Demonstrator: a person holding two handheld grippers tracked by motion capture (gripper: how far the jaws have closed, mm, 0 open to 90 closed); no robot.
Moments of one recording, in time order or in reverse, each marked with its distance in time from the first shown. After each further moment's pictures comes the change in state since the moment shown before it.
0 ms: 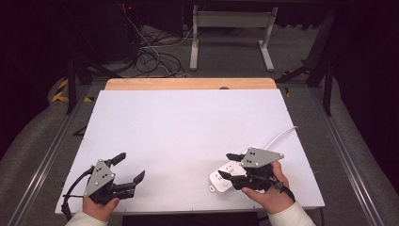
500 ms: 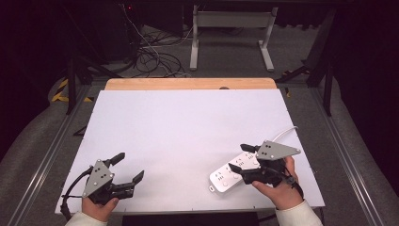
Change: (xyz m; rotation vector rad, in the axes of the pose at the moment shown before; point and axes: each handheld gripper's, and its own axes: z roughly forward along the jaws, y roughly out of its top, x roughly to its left) left arm 0.001 0.000 -0.002 -0.003 0.004 0.003; right arm -0.024 -0.008 -0.020 -0.055 -0.072 0.074
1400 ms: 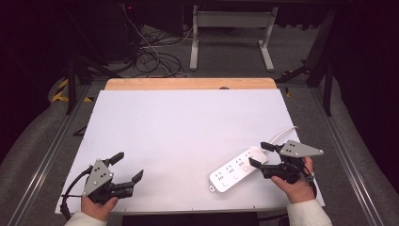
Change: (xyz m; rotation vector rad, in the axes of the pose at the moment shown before) left arm 0.003 -0.001 0.001 0.008 0.012 -0.003; right arm -0.050 -0.054 -0.018 -0.074 -0.055 0.121
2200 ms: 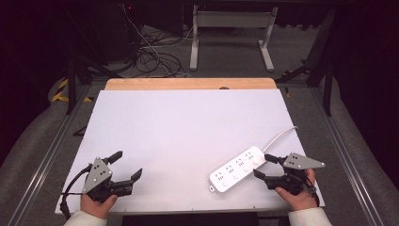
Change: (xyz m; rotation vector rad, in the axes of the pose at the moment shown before) left arm 0.005 -0.003 0.004 0.013 0.007 -0.015; right arm -0.001 -0.043 -0.006 0.032 -0.002 0.033
